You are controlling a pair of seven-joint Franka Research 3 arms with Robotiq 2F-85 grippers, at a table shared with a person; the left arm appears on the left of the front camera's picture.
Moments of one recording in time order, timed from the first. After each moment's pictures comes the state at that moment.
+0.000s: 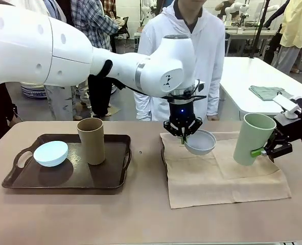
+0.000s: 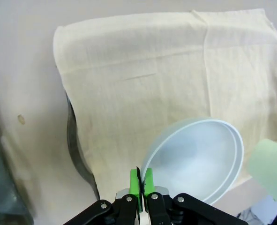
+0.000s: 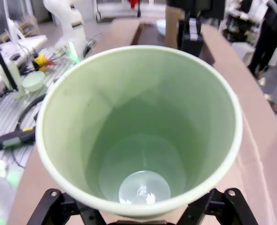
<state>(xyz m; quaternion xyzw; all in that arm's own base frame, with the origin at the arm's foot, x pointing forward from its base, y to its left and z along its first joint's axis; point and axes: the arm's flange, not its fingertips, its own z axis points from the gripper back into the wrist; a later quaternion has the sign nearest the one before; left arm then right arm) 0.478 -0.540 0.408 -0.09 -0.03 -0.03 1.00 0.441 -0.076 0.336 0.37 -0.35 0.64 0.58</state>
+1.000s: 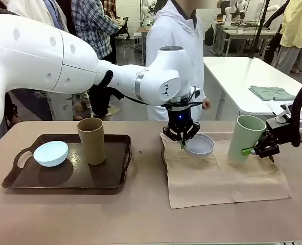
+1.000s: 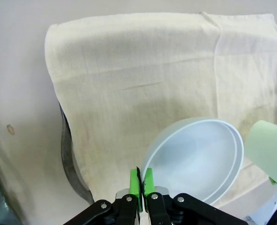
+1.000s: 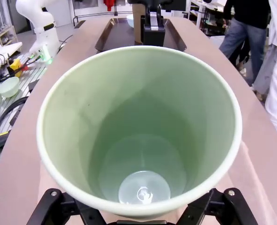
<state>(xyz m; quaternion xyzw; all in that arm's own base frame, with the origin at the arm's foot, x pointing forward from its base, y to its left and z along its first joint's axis) 0.491 -0.538 0.380 -0.10 -0.02 -0.02 0.99 0.466 -0.077 0.300 0.36 -0.38 0.59 0.61</state>
